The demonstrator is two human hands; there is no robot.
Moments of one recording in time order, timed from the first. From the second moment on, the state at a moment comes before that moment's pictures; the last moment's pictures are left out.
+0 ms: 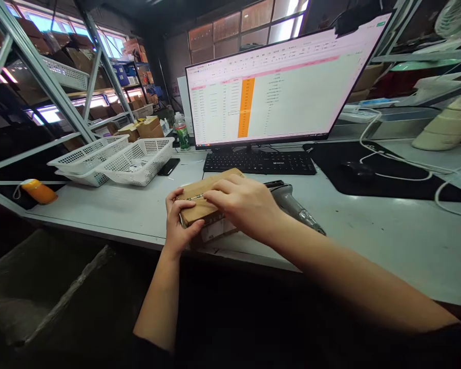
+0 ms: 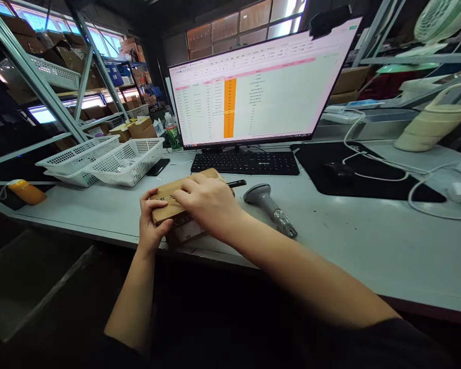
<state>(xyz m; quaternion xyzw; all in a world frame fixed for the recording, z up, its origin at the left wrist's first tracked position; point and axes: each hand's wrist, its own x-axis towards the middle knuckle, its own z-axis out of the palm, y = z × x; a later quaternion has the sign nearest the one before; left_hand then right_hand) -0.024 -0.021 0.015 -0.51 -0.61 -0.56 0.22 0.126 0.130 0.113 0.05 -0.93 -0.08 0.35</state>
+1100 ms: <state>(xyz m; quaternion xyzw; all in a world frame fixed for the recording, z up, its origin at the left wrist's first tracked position) -0.022 -0.023 0.014 -0.51 -0.58 -0.59 0.23 0.197 0.248 0.125 -0.24 -0.92 -0.25 0.19</state>
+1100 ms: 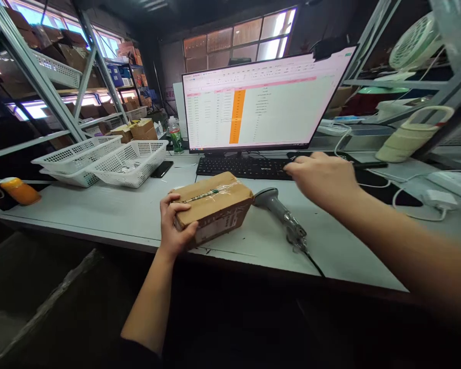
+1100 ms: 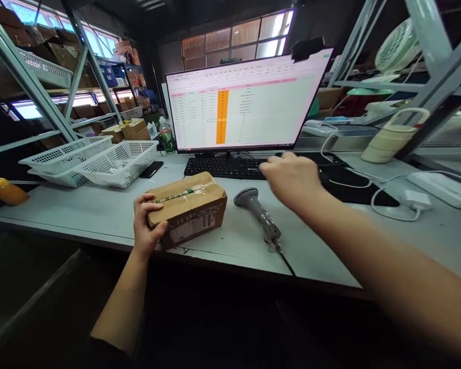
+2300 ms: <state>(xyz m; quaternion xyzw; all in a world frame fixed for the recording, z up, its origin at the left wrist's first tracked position) 0.000 0.045 0.177 -0.60 -0.76 0.24 0.06 0.115 0.175 0.041 0.09 -0.87 0.06 0.48</state>
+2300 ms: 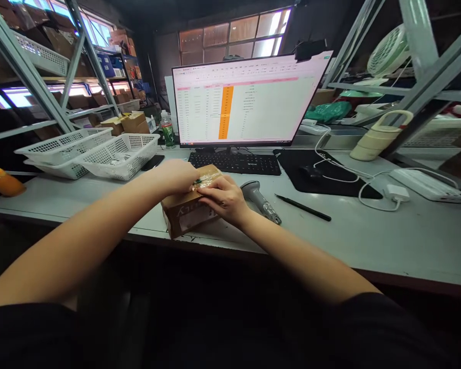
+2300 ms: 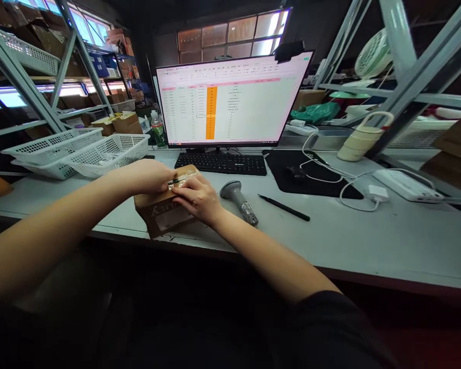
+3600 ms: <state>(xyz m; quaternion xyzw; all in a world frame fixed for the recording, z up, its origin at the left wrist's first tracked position) -0.026 0.051 0.158 -0.65 -0.71 0.23 0.10 0.115 0.165 0.042 0.05 -0.89 0.08 0.44</state>
